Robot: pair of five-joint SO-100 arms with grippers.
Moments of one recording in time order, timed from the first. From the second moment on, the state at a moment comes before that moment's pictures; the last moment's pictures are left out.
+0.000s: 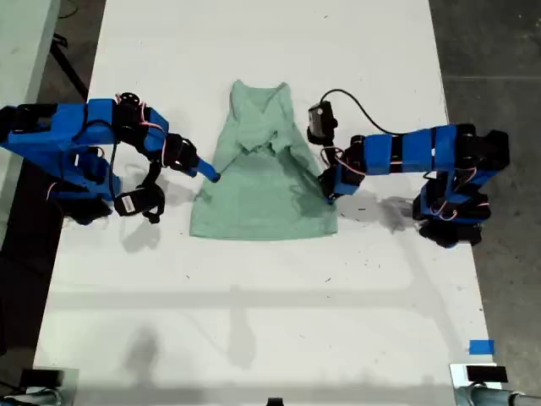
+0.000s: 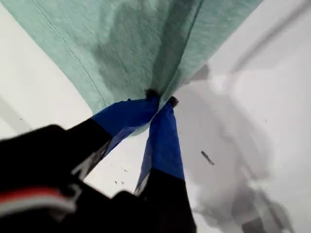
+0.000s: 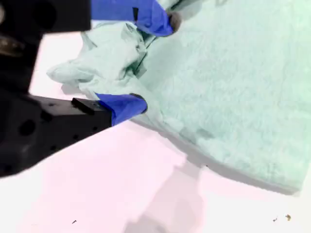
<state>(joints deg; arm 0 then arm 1) -11.4 115.4 112.6 74.0 24.3 5.8 96.3 111.2 64.7 -33.7</state>
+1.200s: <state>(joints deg) -11.4 117.8 113.4 73.6 24.3 -2.6 51.1 56.2 67.1 -21.7</state>
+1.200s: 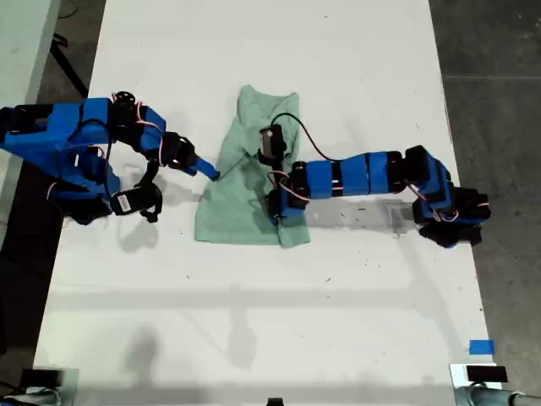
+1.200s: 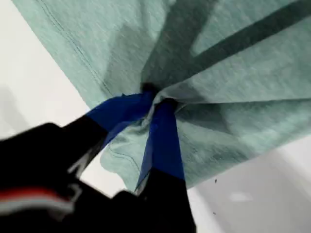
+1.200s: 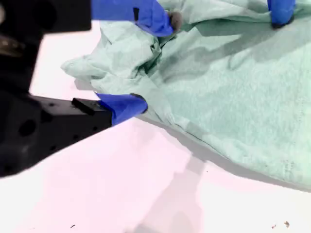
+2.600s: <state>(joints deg) -3.5 97.5 123.0 58.6 8.8 3.8 94.9 76.7 87.3 -27.2</state>
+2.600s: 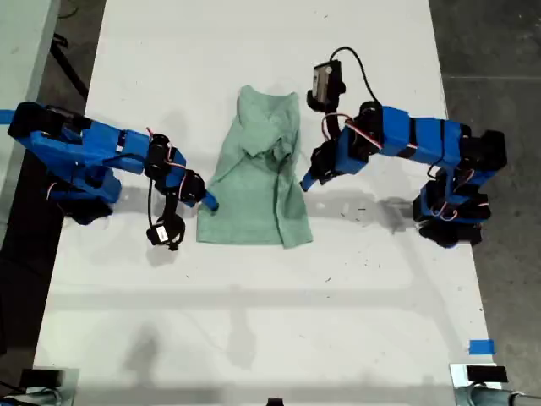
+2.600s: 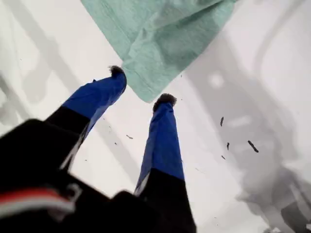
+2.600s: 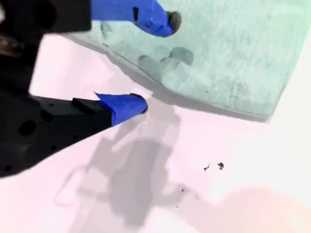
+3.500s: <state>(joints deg) -7.8 100.2 106.2 77.9 10.7 3.8 95.5 80.2 84.0 -25.9</state>
